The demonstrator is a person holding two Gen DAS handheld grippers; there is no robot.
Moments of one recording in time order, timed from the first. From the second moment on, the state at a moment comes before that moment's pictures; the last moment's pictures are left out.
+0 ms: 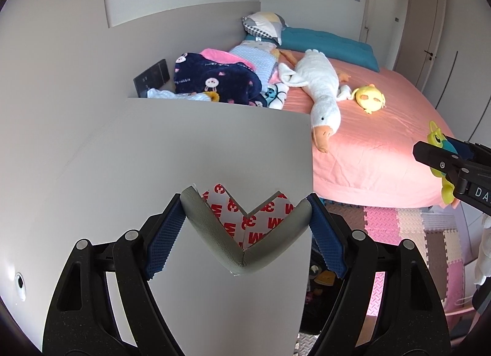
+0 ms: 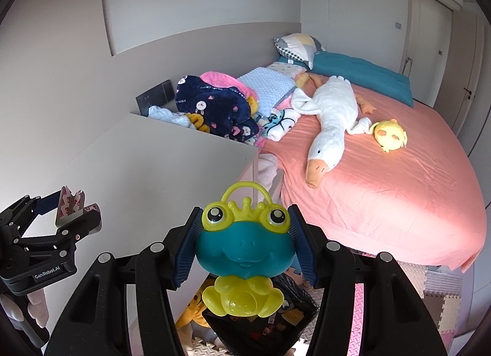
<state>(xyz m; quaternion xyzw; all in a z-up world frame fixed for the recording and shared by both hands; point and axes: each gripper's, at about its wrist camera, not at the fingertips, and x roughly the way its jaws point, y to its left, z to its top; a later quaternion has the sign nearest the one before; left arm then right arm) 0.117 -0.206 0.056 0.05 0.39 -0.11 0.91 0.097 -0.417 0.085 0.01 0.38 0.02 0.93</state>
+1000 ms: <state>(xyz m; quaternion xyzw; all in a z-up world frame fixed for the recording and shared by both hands) 0.082 -0.303 0.057 0.09 0.38 -0.19 0.90 0.050 -0.510 0.088 0.05 0.37 -0.06 0.93</state>
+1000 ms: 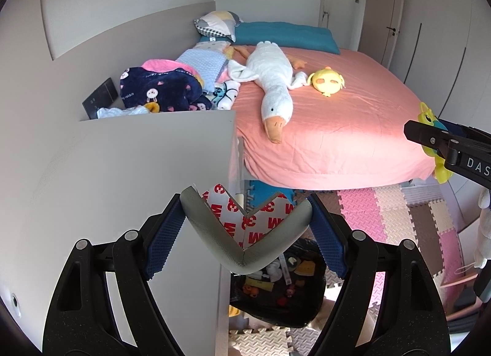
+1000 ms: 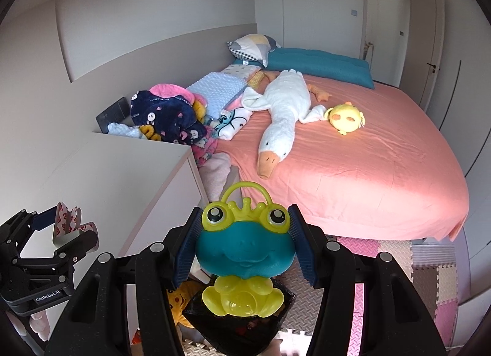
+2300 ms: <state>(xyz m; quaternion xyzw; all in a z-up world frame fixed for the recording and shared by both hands) 0.061 -0.341 0.046 0.13 0.38 -0.24 0.88 0.048 -0.529 0.093 0.06 0.36 -0.10 0.93</state>
